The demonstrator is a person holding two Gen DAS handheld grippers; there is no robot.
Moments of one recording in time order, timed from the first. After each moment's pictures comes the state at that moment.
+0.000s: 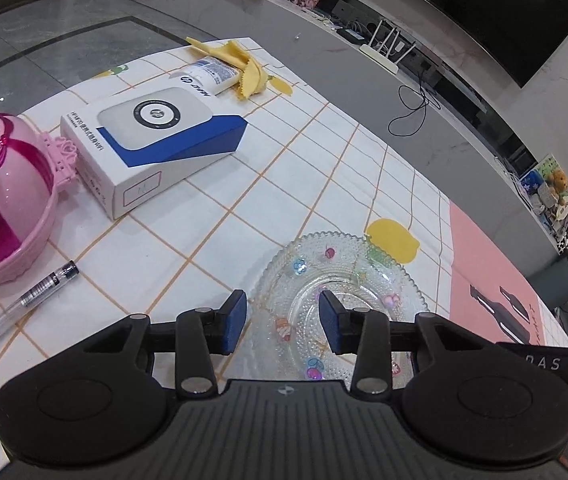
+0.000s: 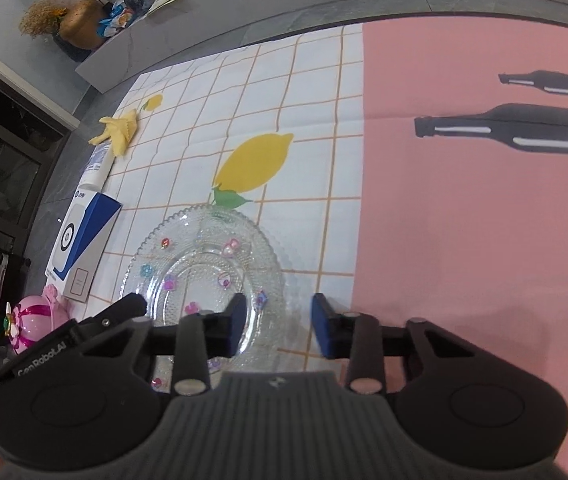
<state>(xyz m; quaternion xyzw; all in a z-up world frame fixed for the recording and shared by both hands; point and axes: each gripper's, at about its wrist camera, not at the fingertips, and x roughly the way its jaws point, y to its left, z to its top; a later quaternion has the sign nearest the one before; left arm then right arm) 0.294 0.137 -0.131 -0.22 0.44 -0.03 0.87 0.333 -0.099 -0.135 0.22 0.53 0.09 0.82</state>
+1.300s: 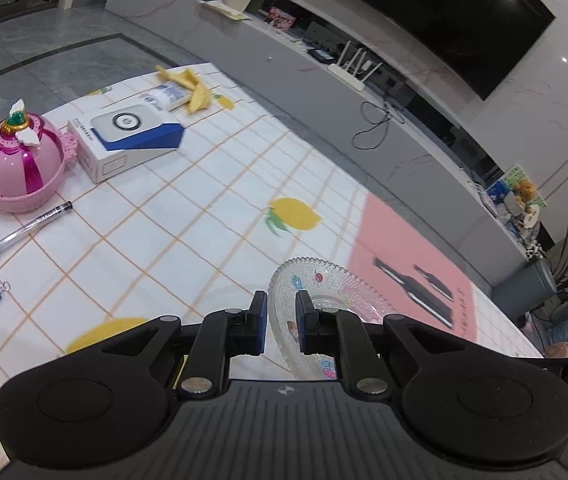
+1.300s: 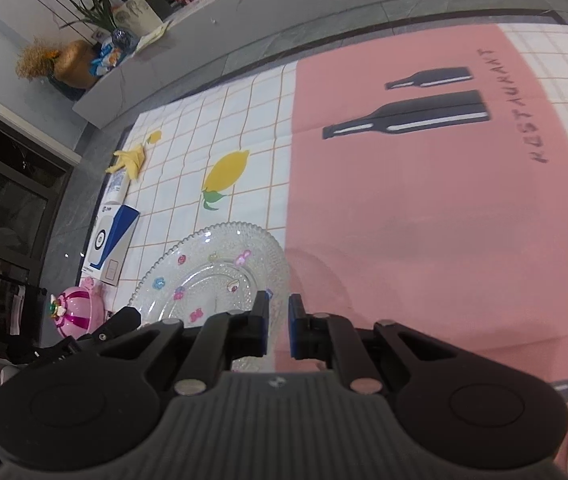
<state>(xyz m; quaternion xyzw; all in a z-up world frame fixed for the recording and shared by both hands) 0.205 0.075 -0.053 -0.24 0.41 -0.05 0.88 0.233 -0.174 -0.067 0.26 0.50 0.06 0.82</state>
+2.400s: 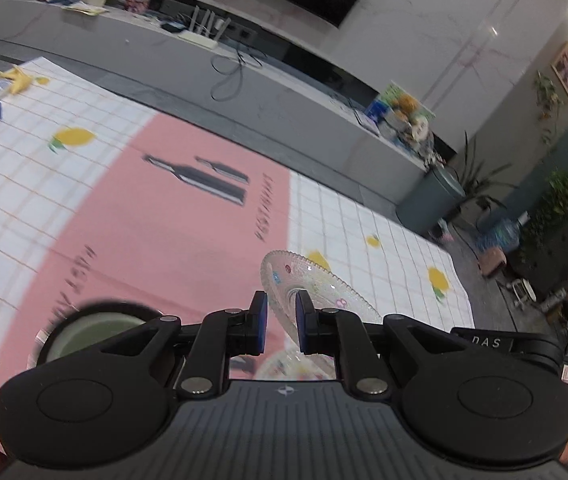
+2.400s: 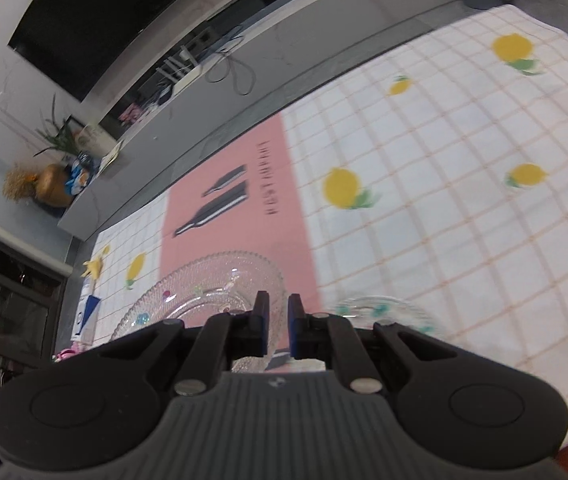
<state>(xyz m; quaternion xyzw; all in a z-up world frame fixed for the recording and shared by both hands) 0.082 -0.140 -0.007 -0.17 0.41 -0.21 0.87 0.038 -0.413 -0.042 0.36 0.39 -0.03 0.85</state>
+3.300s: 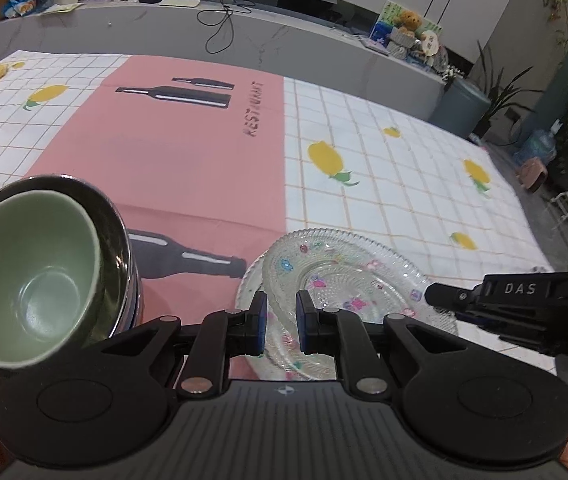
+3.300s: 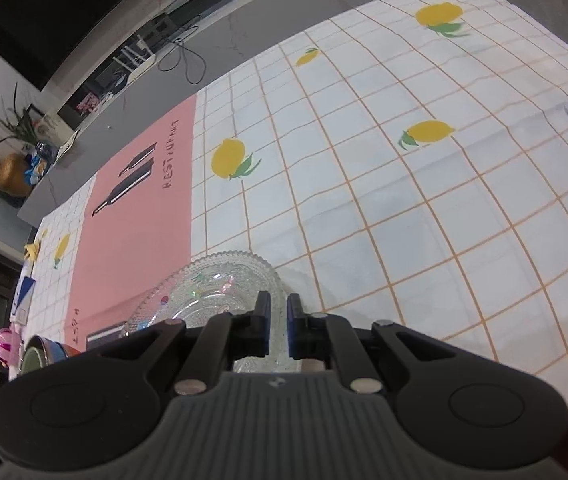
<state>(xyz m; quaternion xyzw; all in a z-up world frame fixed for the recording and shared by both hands) 0.041 -0.216 -0.075 -0.05 0.46 -0.18 0.87 0.003 -0.457 -0.115 0.32 0.42 -0.07 0.85</state>
